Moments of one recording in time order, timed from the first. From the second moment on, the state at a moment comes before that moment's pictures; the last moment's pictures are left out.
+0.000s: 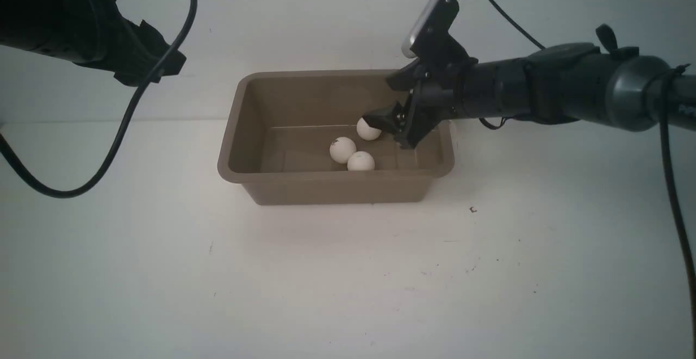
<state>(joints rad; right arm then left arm) 0.31 2.10 -1.55 1.48 0.61 -2.06 0.02 1.54 -1.40 -0.52 0.73 0.89</state>
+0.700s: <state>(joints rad) 0.00 1.97 -1.55 1.04 0.87 -1.45 0.02 1.54 -1.40 -0.52 0.73 0.89</state>
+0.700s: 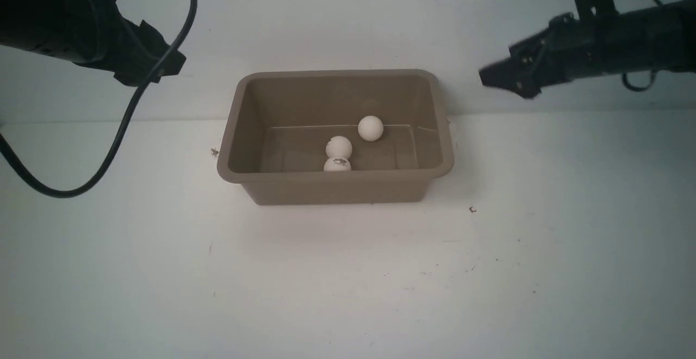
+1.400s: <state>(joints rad) 0.04 2.11 -1.55 1.03 0.78 -1.73 0.02 1.54 -1.40 -0.54 0.73 0.89</state>
